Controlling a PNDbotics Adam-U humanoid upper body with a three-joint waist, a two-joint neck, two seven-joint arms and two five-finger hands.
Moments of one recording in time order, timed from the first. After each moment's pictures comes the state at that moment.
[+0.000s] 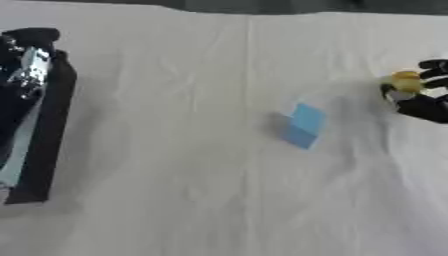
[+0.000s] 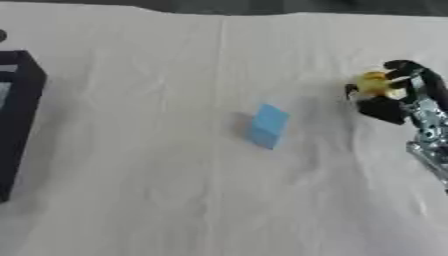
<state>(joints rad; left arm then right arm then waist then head) -0.59 0.56 -0.31 -1.97 0.20 0.32 0.43 -0.41 -0.95 0.19 -1.71 -0.23 0.57 -0.54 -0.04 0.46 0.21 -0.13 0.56</state>
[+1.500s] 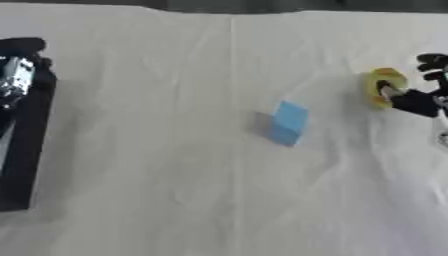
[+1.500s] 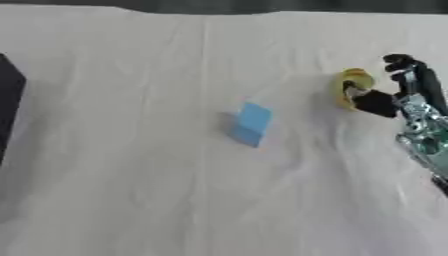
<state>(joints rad) -0.59 0.55 -0.32 -1.96 0.21 0.31 0.42 -0.41 -0.95 0.16 -1.63 -0.17 0.56 -0.56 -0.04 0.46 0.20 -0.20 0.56</state>
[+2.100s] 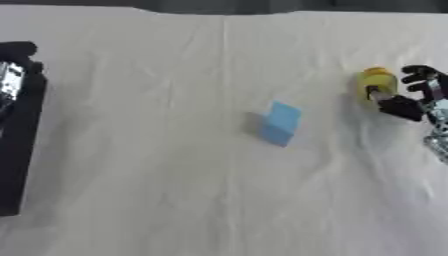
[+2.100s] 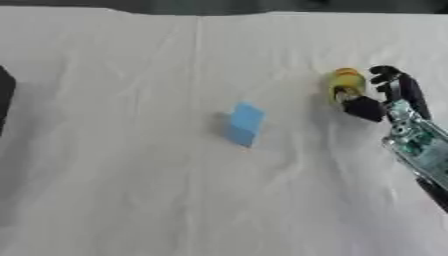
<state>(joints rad) -0.59 0.55 -0.32 -1.96 0.21 0.31 0.42 -0.41 -0.94 0.18 -1.62 -0.22 0.56 -0.56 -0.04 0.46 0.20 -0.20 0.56</state>
